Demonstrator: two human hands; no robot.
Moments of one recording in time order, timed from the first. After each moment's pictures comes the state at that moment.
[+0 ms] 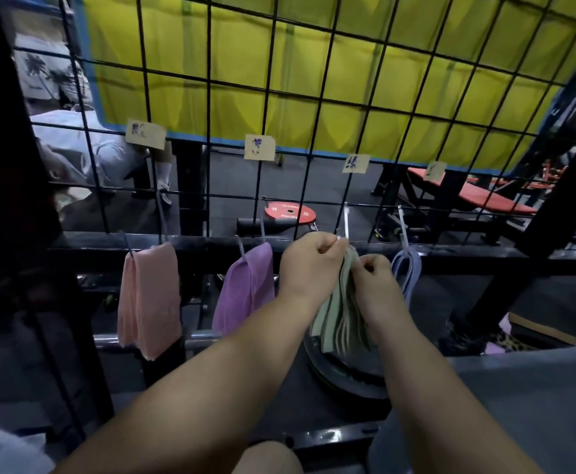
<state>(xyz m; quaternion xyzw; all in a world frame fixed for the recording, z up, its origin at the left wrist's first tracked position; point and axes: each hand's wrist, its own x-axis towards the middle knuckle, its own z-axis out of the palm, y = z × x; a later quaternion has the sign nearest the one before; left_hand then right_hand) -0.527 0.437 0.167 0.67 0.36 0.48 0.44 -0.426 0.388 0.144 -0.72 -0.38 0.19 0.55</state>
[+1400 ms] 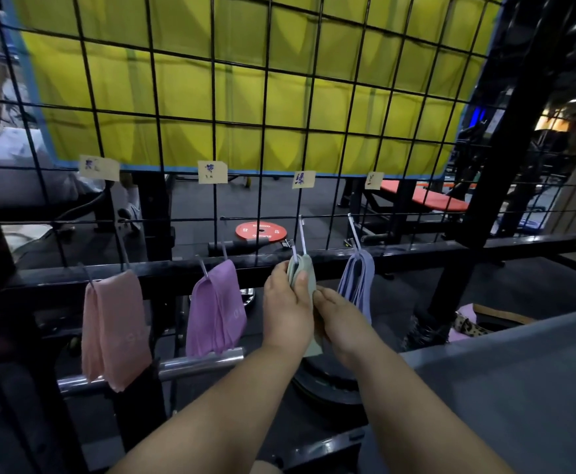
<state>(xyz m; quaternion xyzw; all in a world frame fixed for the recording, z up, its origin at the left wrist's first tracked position) -0.506 0.414 0.120 0.67 0.36 0.51 0.40 -0.429 0.358 0.124 -0.61 -0.35 0.39 0.59</state>
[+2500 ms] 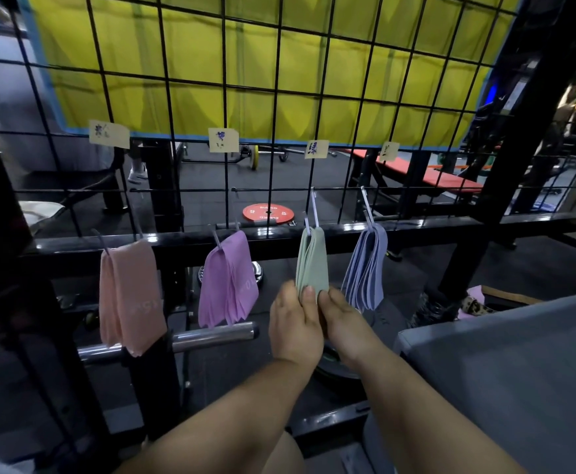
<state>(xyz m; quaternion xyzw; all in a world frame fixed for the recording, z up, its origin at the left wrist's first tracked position) -0.515 0.397 0.052 0.68 0.39 0.51 0.36 -0.443 0.348 0.080 -0.64 -0.38 0.36 0.57</state>
